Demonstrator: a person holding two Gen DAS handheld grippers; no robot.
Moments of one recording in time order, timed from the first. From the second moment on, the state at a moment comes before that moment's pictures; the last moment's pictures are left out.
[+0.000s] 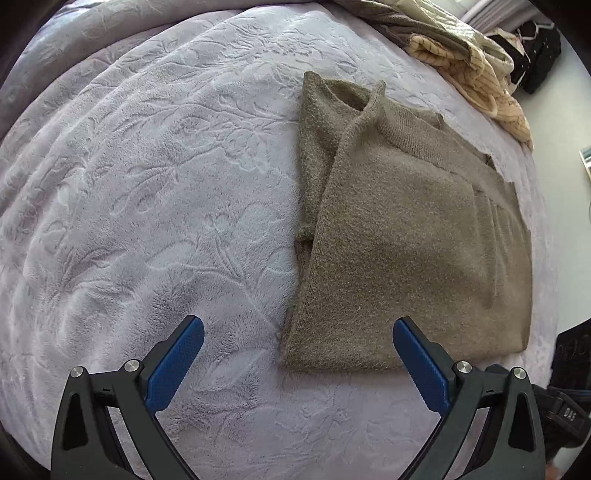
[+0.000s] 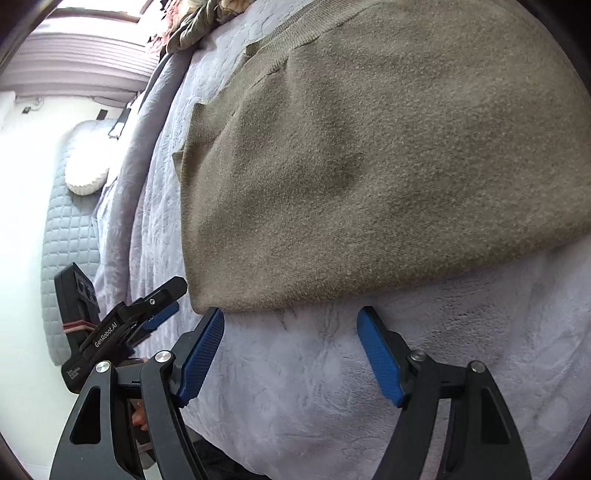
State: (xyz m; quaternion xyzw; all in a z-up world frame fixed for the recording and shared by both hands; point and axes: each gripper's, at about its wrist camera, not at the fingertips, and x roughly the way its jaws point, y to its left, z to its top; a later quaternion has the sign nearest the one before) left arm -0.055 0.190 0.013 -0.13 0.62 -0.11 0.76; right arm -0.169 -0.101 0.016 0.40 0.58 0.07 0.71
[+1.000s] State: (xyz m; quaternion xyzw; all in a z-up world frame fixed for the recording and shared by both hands) left arm 0.029 0.207 -0.005 -0.37 0.60 -0.29 0.64; right arm -0.119 -0.094 0.000 0.69 0.39 0.18 0.59
